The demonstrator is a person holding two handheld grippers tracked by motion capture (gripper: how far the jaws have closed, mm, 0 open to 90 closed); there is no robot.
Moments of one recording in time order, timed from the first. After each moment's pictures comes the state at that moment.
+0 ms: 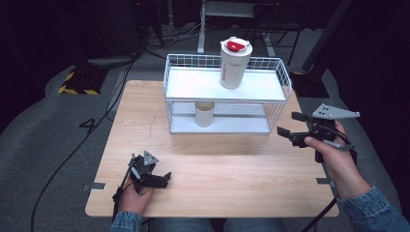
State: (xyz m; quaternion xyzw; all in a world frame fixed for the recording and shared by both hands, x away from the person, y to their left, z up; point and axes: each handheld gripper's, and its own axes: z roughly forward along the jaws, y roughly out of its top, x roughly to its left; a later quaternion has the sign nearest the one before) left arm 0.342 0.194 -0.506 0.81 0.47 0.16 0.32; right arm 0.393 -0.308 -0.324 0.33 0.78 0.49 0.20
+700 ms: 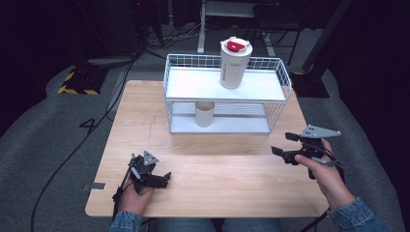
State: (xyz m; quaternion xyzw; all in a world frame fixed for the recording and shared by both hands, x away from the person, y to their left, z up) left arm 0.342 0.194 -0.506 0.81 0.47 0.16 0.32; right arm 0.385 -0.311 -0.395 0.36 0.80 0.45 0.17
